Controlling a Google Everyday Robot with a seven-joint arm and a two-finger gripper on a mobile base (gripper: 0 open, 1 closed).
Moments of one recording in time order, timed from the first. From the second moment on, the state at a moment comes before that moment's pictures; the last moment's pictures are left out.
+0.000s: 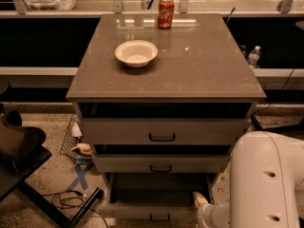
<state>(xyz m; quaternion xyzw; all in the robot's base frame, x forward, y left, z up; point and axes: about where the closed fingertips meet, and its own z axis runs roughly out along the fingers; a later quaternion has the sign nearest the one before) 0.417 -0.198 0.227 -0.68 0.71 0.00 0.21</state>
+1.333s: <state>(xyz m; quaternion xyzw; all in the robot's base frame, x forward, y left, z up) 0.416 -0.239 0.173 -0.65 0.75 -0.02 0.13</state>
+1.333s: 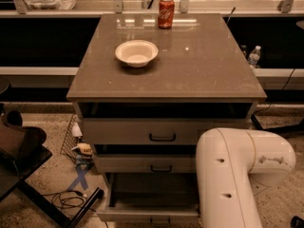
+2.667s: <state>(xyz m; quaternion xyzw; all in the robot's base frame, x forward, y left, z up) 0.396 -0.247 0.185 -0.63 0.77 -0.04 0.11</state>
